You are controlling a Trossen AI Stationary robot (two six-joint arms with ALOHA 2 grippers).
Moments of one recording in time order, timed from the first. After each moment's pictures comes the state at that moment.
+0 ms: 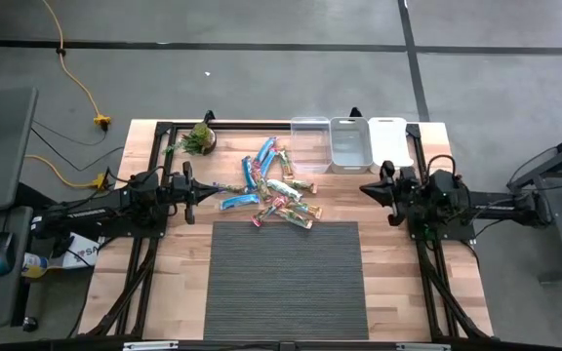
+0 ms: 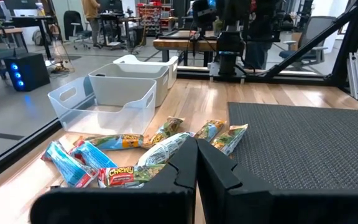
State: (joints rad) left arm 0.24 0.09 0.02 0.01 0.07 0.02; right arm -0.12 0.31 0.16 0.27 -0.06 0.33
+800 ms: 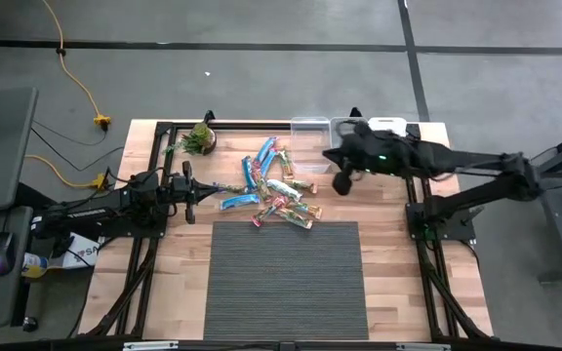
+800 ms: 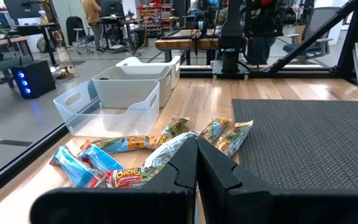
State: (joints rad) left arm 0.24 0.09 0.02 0.01 0.06 0.07; right arm -0.12 1.20 1.18 -0.48 0.28 0.07
